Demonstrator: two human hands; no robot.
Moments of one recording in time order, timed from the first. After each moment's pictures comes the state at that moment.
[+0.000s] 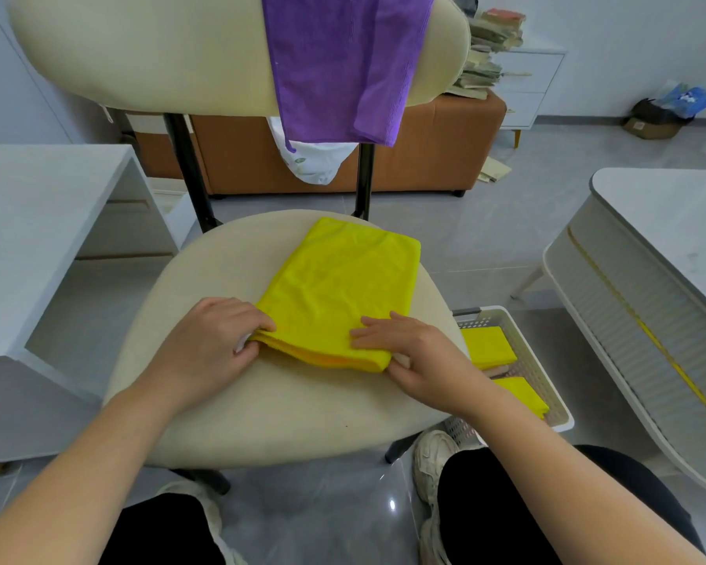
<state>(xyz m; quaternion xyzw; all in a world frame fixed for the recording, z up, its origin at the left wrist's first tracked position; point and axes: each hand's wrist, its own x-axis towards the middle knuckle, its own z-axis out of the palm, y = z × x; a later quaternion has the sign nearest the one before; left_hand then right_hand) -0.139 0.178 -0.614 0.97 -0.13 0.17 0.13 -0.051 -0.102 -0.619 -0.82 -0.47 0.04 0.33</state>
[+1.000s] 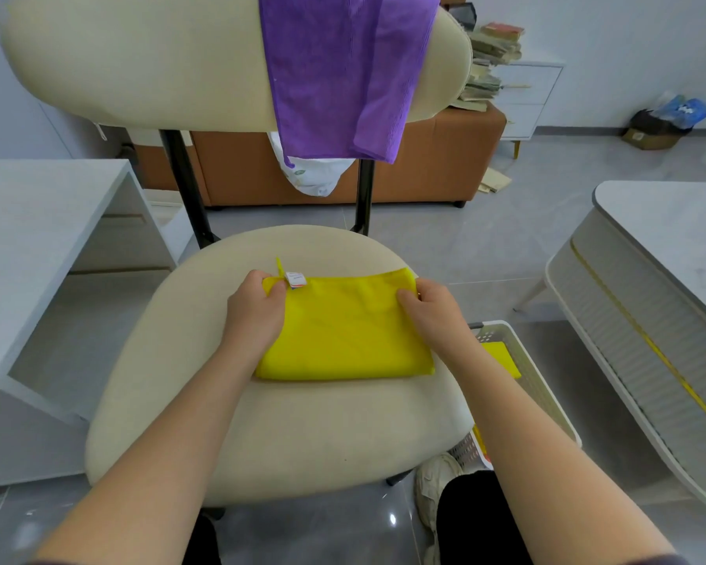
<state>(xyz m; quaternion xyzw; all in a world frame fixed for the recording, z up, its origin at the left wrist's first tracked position) -0.055 0.134 -0.607 0.83 0.30 0.15 0.44 0.016 -0.070 -0.598 -0.89 -0.08 0.11 0.44</state>
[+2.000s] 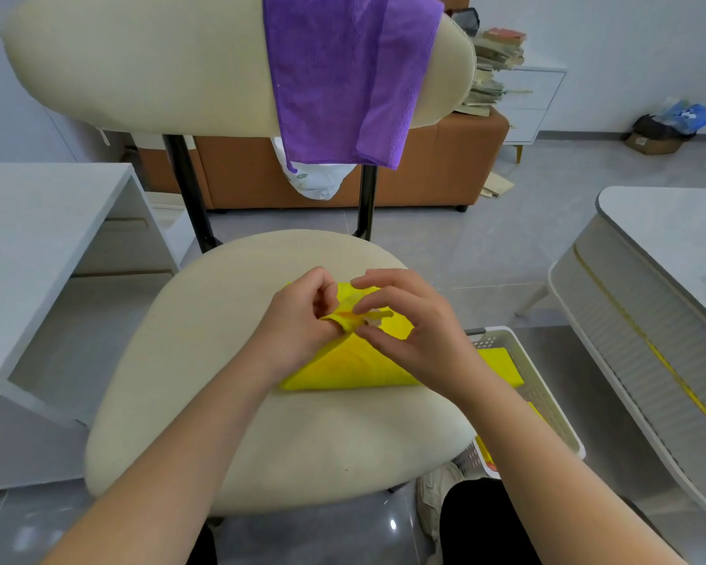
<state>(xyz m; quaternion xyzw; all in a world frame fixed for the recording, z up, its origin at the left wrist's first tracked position) -0.072 0.101 -0.576 0.83 0.04 0.09 0.55 -0.021 -0.071 -0.575 -0.77 -0.47 -0.10 0.43</state>
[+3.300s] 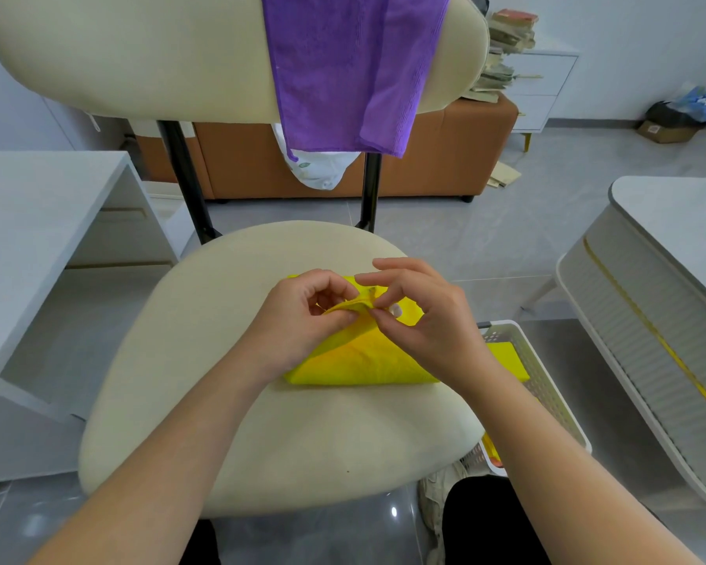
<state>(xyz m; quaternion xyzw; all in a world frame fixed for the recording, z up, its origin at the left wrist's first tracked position) -0.074 0.100 -0.573 0.79 0.02 0.09 0.61 -0.009 -0.069 -0.582 -0.76 -0.44 -0.14 0.46</state>
